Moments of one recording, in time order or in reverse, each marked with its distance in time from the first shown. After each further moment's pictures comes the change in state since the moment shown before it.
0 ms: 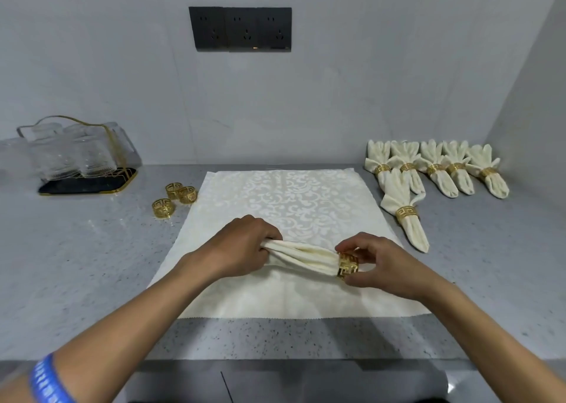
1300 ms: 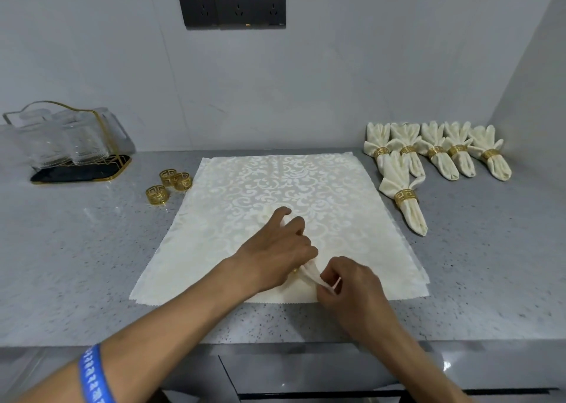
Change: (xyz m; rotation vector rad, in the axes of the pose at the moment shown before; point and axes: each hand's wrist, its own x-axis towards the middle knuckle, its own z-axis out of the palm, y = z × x) left_hand 0.011 0.040 0.049 0.600 0.064 0.453; right_hand -0.029 -0.009 0.090 -0.235 0.334 0.063
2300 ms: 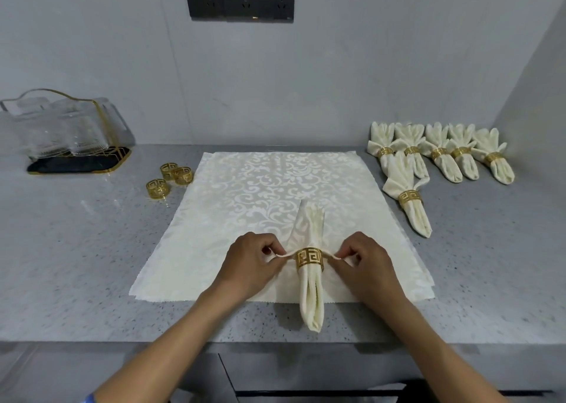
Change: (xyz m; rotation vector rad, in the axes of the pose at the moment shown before) left_hand -0.035 0.003 0.049 -0.900 0.288 -0.787; right_hand 0.044 0.041 0.007 0.116 0.223 -0.134
